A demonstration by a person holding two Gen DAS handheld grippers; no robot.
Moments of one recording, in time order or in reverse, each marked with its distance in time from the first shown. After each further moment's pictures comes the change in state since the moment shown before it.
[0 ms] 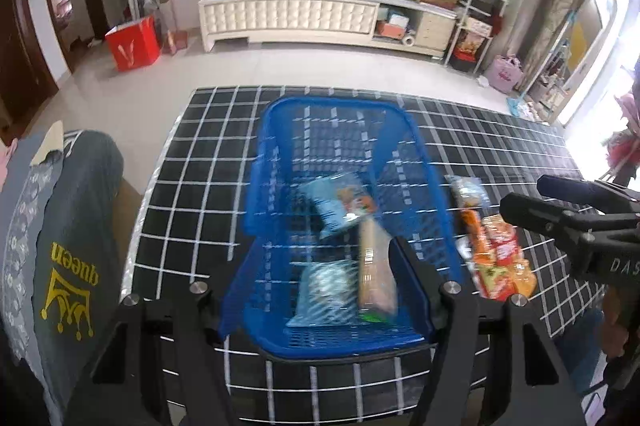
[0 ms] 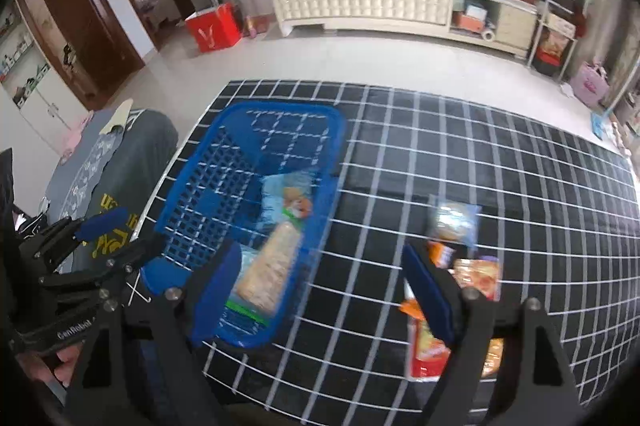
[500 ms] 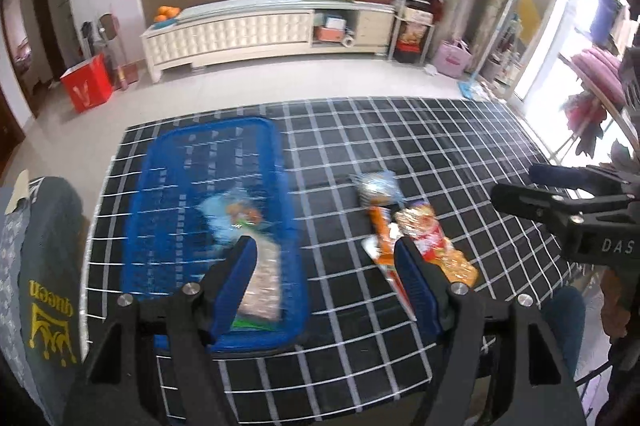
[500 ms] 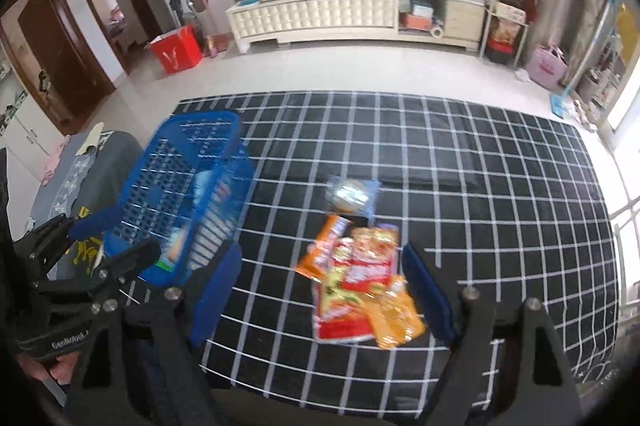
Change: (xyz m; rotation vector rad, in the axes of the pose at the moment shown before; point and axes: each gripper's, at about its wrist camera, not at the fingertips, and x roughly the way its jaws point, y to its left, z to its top) left arm -0.004 -0.121 -0.008 0.150 -0.020 -0.099; right arm -0.059 -0.096 -0.041 0.086 -0.035 -0.091
